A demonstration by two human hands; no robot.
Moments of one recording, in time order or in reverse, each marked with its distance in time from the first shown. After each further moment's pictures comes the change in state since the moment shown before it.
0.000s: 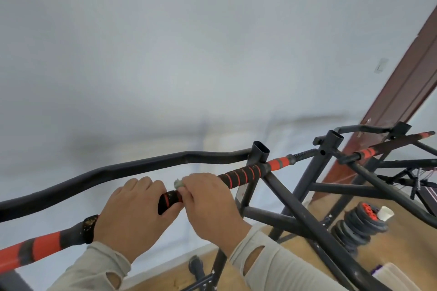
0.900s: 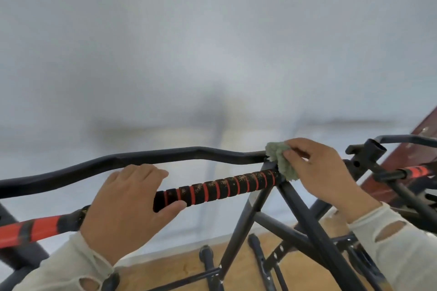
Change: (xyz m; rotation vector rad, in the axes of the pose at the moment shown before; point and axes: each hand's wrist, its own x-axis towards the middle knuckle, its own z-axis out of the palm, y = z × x) left_hand 0.004 0.015 -0.028 0.070 -0.128 -0.123; right_hand 0.008 0.153 -0.123 0.186 0.074 0.286
